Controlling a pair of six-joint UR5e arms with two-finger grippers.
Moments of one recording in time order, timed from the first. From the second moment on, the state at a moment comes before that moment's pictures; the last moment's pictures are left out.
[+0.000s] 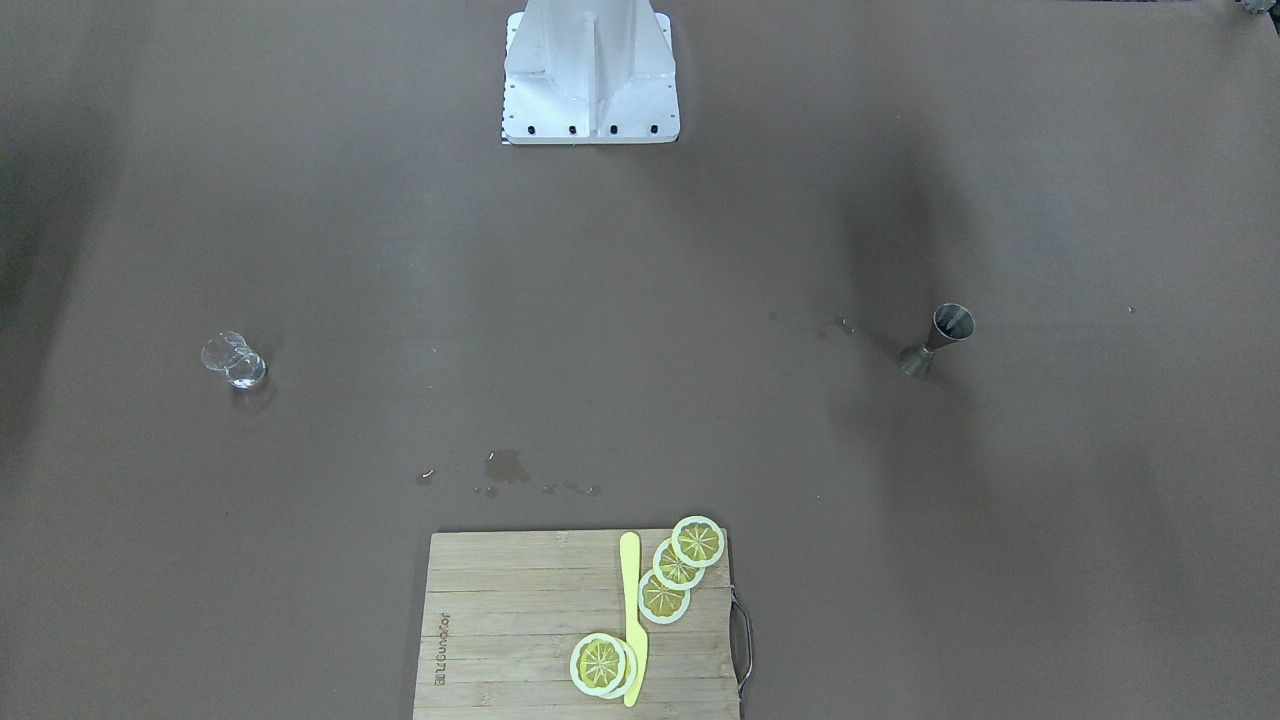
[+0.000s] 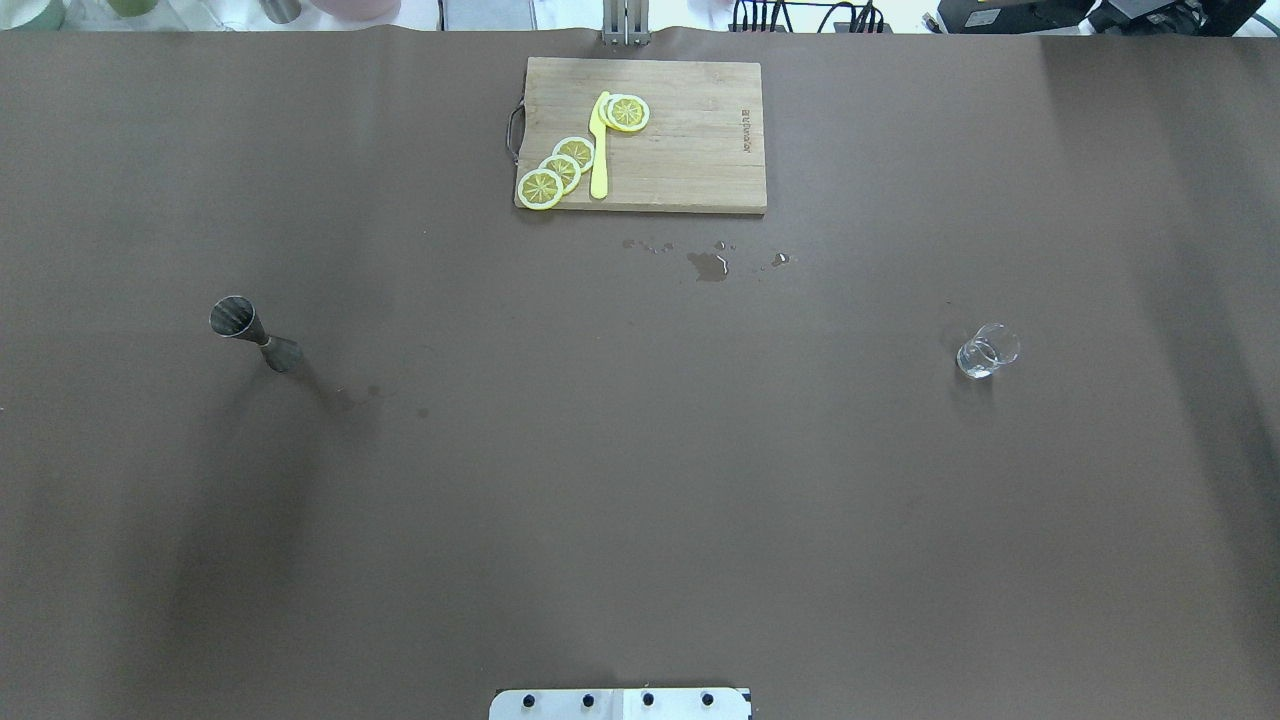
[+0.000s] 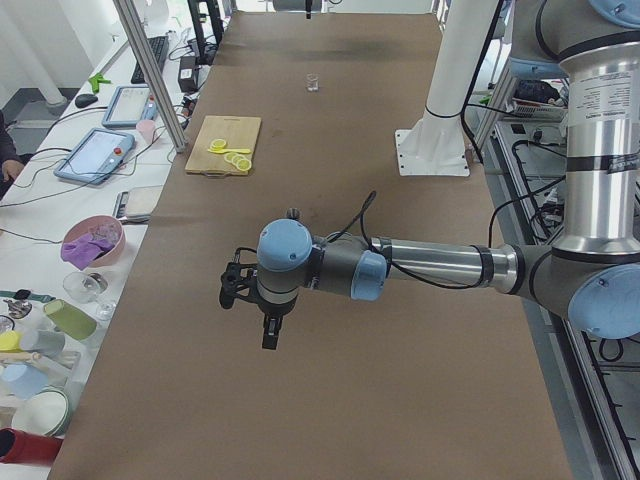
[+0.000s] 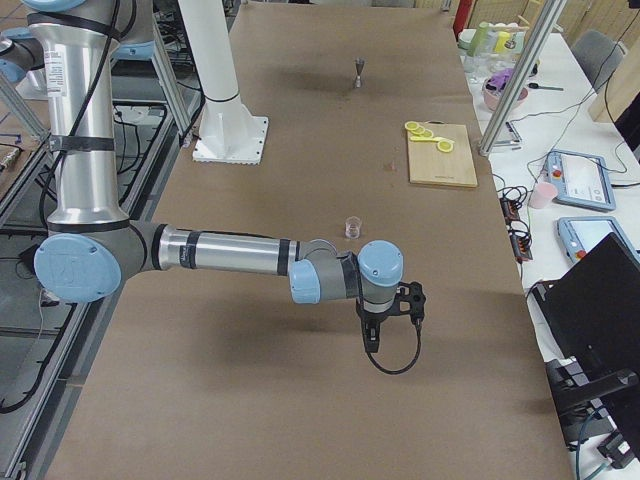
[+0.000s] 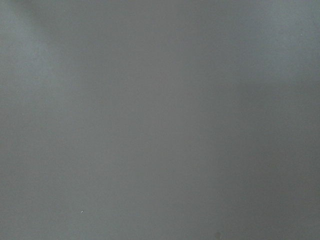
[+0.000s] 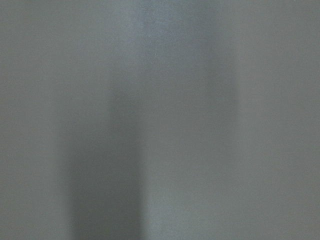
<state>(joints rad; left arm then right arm) -1.64 -1.50 -1.73 -1.71 -2.37 -0.07 1.50 -1.57 1.50 -1.34 2.35 0.17</state>
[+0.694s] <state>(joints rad) -1.63 -1.51 -1.82 -1.83 -2.37 -0.28 1.49 -1.58 1.49 -1.26 2.44 0.02</state>
